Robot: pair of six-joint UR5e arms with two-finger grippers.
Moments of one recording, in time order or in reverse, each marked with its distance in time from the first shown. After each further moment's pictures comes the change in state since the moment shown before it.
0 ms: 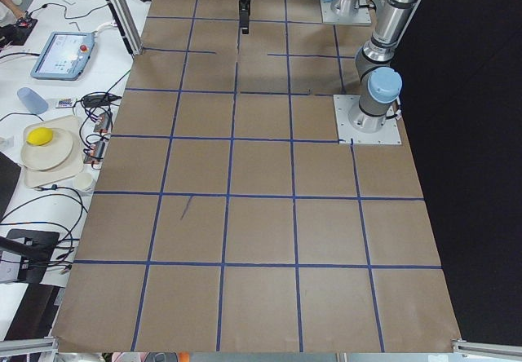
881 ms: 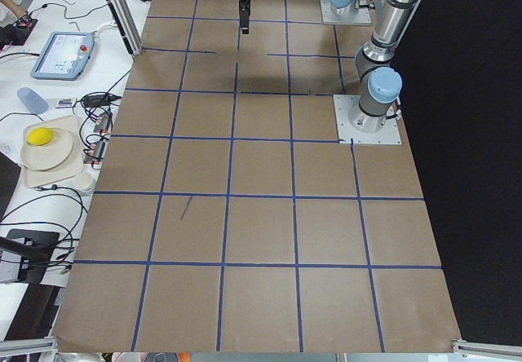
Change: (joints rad) left arm 0.001 0.002 0.000 0.000 -0.003 0.000; right arm 0.379 -0.111 -0.193 0.359 -0.262 1.082
